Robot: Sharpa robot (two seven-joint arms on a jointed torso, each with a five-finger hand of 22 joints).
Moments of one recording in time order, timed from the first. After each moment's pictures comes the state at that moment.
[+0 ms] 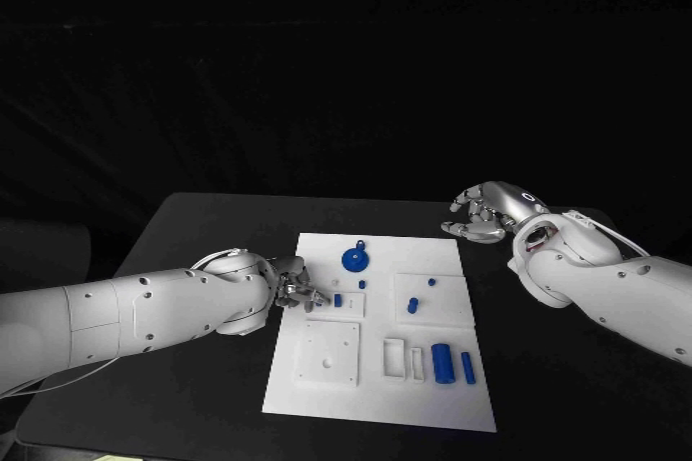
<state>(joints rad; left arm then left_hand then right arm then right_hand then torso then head) 1.25 -0.77 -0.24 1.40 -1.16 -0.15 -0.40 0.75 -0.15 0.57 -0.06 0.10 1.23 -0.01 0.40 0.77 1.42 -0.12 0.91 0.83 1.21 -0.16 1.17 0.83 0.07 0.92 -0.13 1.08 1.31 1.22 -0.70 0.01 1.28 -1.49 -0.46 -0.20 0.97 -0.29 0.55 -0.03 0.29 0.89 0.13 0.27 0.43 1.07 0.02 1.10 1.07 1.29 -0.09 1.18 0.99 0.13 1.30 -0.12 1.03 1.31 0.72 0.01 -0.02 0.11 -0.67</state>
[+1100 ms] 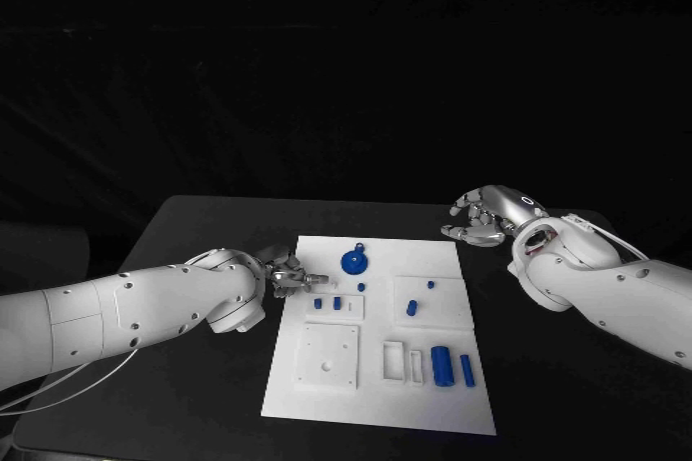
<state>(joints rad) 1.25 -0.81 -0.21 1.40 -0.94 -0.31 -0.34 0.81 -0.29 0.52 0.17 0.05 1.09 0.03 0.37 0.74 1.34 -0.08 0.85 0.79 1.14 -0.15 1.13 0.80 0.07 0.87 -0.11 1.04 1.29 1.22 -0.71 0.01 1.28 -1.49 -0.46 -0.20 0.97 -0.29 0.54 -0.03 0.29 0.89 0.13 0.27 0.43 1.07 0.02 1.10 1.07 1.29 -0.09 1.18 0.99 0.13 1.30 -0.12 1.03 1.31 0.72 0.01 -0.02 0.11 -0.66</state>
